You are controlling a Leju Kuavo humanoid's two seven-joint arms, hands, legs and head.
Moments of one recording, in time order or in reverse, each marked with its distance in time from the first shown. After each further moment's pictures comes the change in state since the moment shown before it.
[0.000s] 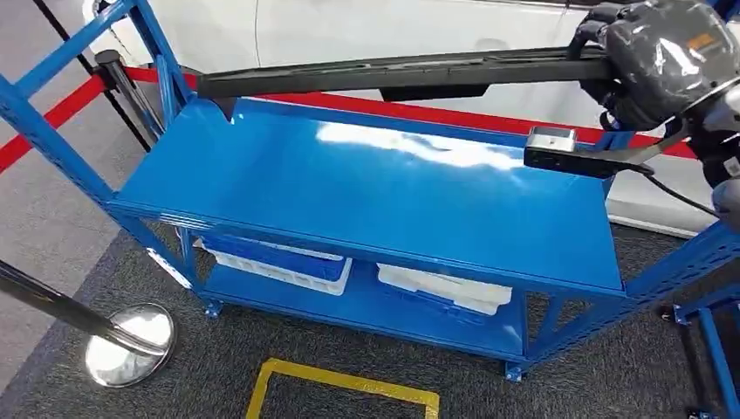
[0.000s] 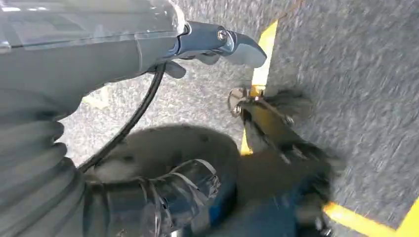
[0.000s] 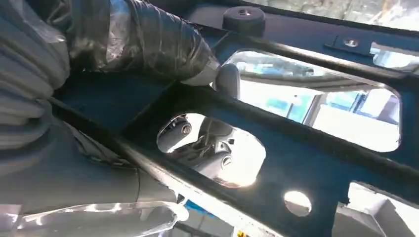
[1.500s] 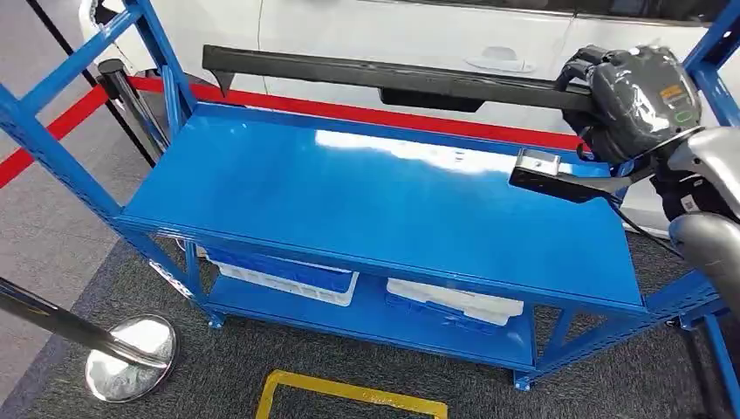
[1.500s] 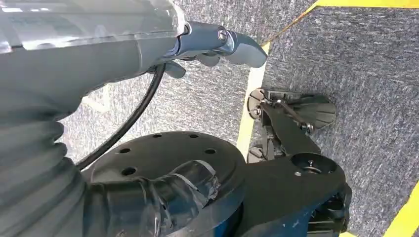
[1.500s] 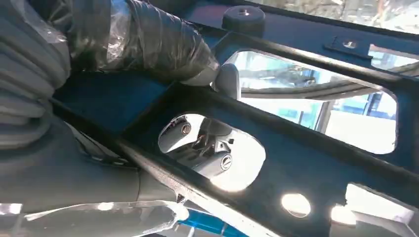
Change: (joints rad) left arm 0.008 -0.002 -0.002 0.000 0.021 0.023 0.021; right arm 0.235 0.050 -0.115 0.013 0.039 -0.130 0.011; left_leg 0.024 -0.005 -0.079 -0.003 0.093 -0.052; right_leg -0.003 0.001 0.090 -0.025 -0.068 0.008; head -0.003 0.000
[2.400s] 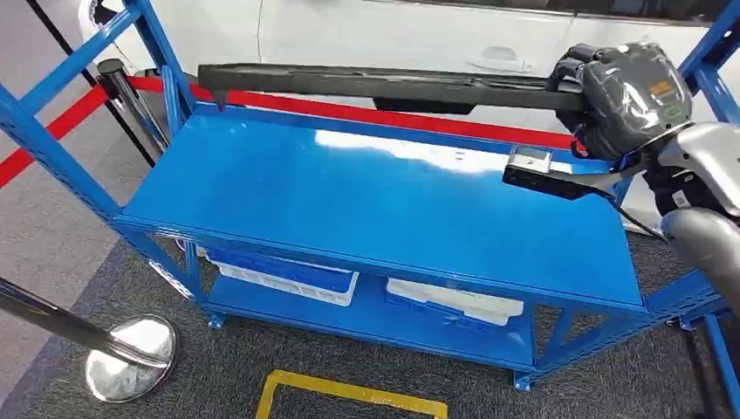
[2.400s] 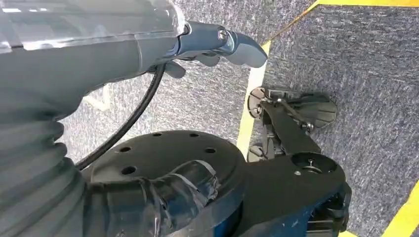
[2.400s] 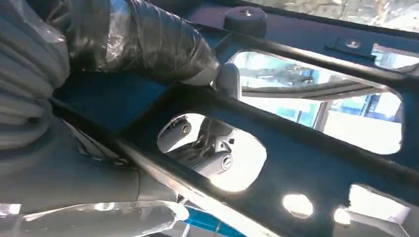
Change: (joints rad) left arm 0.000 0.000 -0.001 0.000 0.010 -0.004 0.005; right arm -0.032 0.006 0.044 0.014 0.010 0.000 0.006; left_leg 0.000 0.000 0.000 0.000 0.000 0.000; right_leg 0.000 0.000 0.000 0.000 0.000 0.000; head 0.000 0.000
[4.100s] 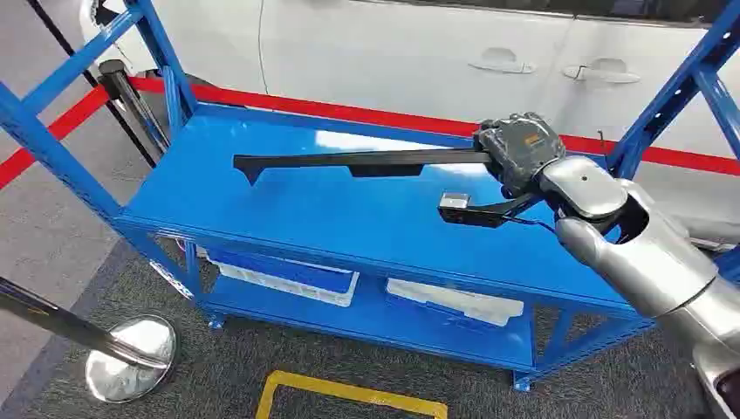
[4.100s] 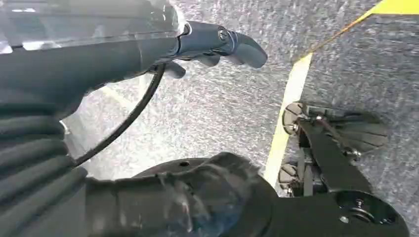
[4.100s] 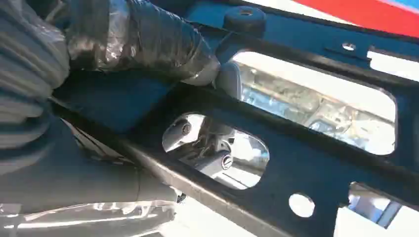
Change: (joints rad) left arm 0.004 0.026 -0.014 0.000 0.016 0.086 0.133; right arm -0.057 0.194 0.260 0.319 0.134 0.064 0.010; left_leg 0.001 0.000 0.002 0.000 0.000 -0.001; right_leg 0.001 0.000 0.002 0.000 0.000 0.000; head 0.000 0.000
